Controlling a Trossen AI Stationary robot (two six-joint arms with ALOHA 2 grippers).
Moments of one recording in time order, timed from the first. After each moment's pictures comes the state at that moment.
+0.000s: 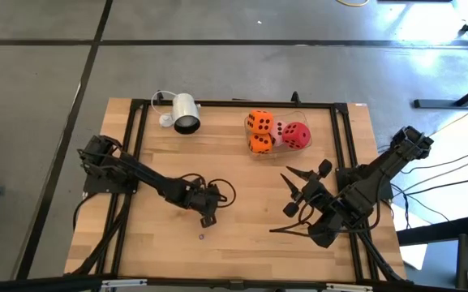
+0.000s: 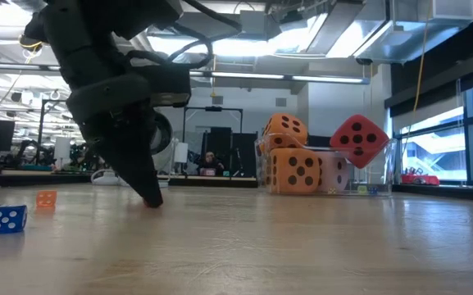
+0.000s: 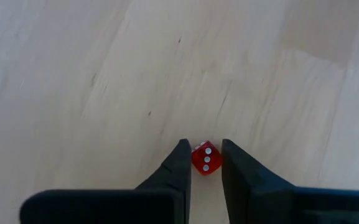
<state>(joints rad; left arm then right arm) -0.31 1.70 0.90 -0.23 -0.23 -0.64 0.76 1.42 1.23 -0.89 1.39 0.85</state>
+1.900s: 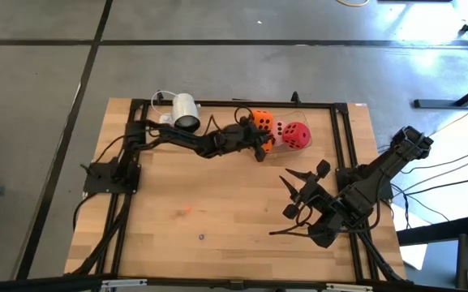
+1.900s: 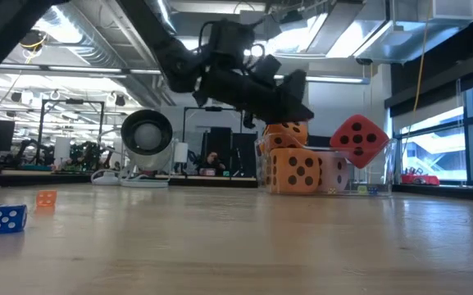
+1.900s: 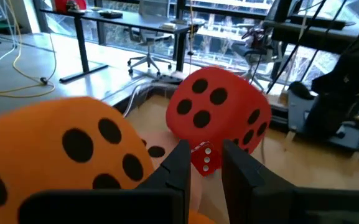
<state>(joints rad) 0.26 2.02 1.22 0.72 -0.21 -0.13 0.76 1.42 1.23 -0.89 1.34 0.80</state>
